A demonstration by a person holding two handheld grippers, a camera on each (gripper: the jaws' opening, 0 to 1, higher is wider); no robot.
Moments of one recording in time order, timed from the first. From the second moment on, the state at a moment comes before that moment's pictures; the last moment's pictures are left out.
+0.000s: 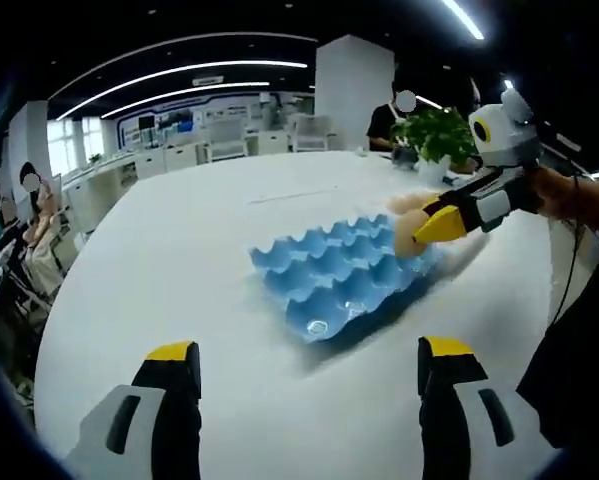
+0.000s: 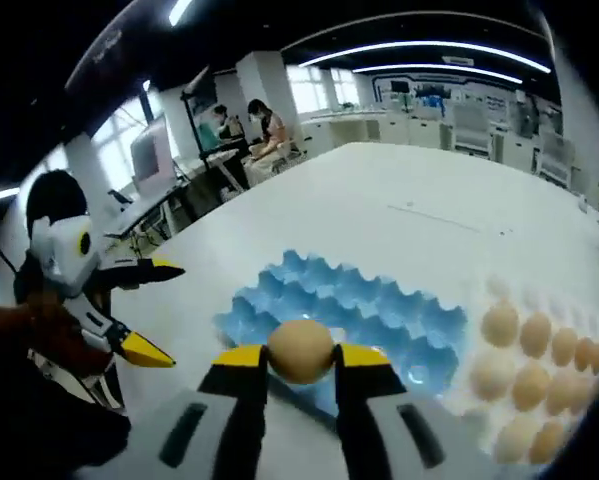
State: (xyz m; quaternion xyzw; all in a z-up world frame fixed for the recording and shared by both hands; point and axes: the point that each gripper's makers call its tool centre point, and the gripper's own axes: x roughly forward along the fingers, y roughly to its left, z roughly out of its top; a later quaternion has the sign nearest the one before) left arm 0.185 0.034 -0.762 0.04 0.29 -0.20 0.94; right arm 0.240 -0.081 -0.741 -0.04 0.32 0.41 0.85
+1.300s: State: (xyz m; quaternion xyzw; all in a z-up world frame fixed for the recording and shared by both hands) left arm 0.188 0.028 -0.759 0.04 0.28 -0.21 0.93; right arm 0.228 -0.011 -0.770 -0.21 0.20 0.51 0.81
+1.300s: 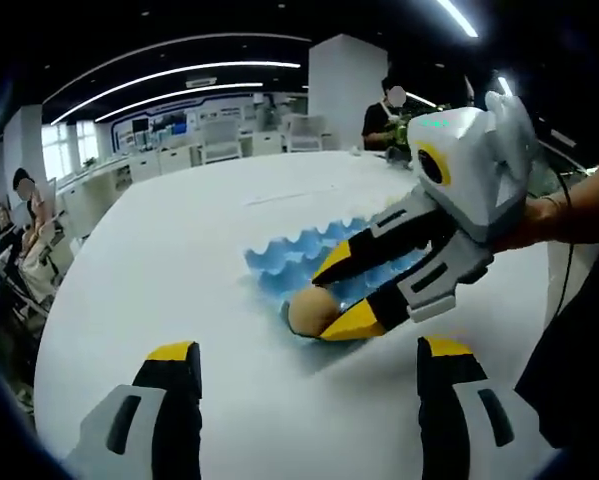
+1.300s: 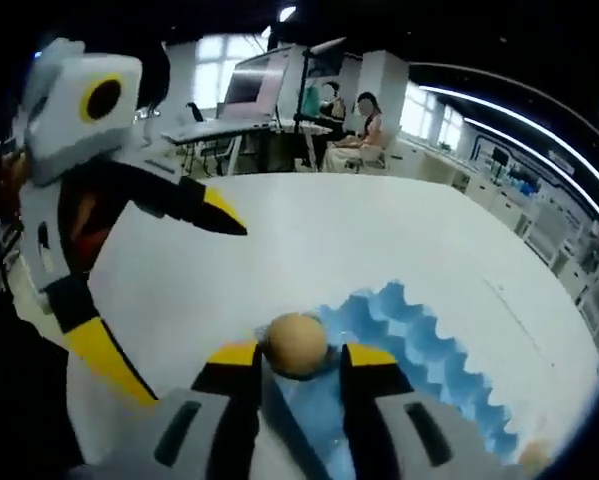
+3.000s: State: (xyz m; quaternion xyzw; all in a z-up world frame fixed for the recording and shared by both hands) left arm 0.183 0.020 -0.761 0.05 0.29 -0.22 0.93; right arm 0.264 -0.307 -0.784 -0.08 0.29 0.15 0.94
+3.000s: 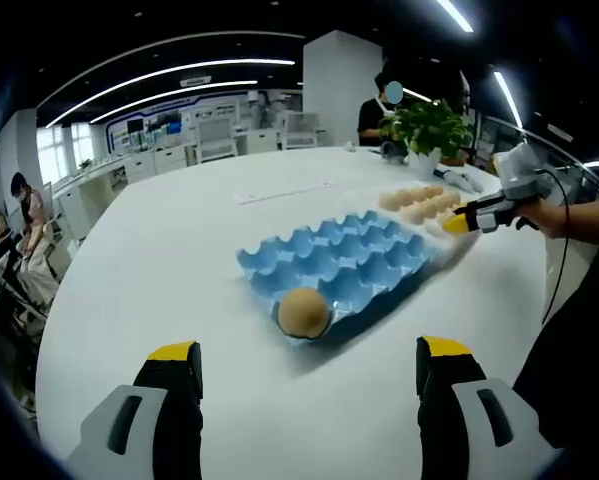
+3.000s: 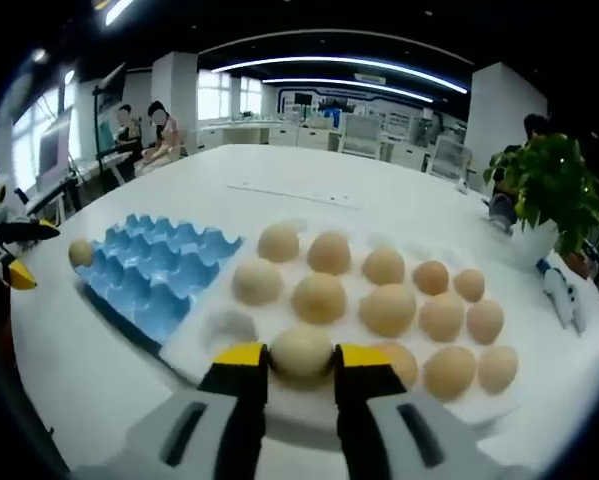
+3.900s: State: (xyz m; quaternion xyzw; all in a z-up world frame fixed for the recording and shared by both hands) left arm 0.184 0.013 -0.764 0.06 0.29 -0.23 0.93; right arm 0.255 -0.241 -0.737 -0.01 0.25 0.21 0.95
